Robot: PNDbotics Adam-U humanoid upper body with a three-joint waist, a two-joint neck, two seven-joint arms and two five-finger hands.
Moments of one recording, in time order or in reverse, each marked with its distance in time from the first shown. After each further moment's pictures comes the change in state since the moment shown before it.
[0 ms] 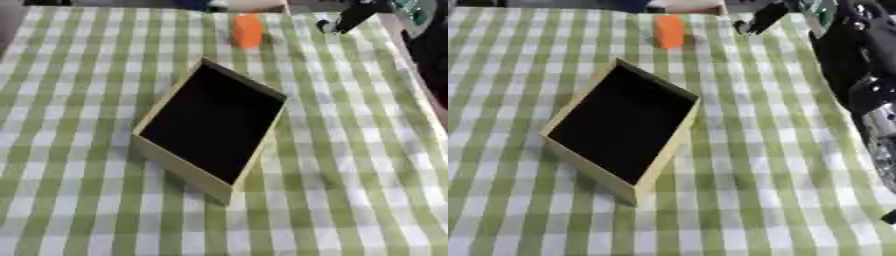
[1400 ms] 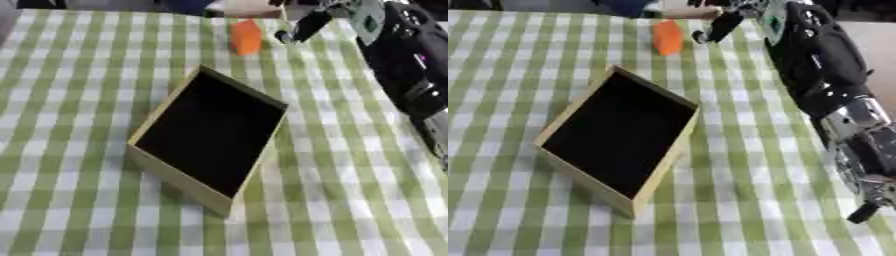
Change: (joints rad) left arm -0.031 0.000 -0.006 0.000 0.007 -0.003 -0.008; right arm -0.047 0.063 0.034 -0.029 0.040 -0.042 -0.021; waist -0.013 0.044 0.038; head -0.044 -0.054
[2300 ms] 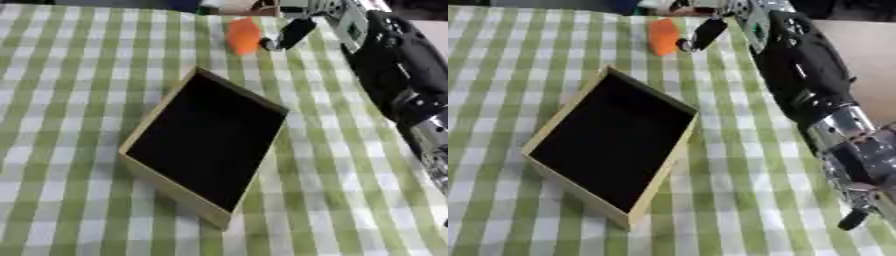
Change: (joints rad) left arm -0.018 0.000 -0.006 0.000 0.000 -0.001 -0.003; right arm 0.002 -0.021 0.021 -0.073 -0.031 -0.031 0.008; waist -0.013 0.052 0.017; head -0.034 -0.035
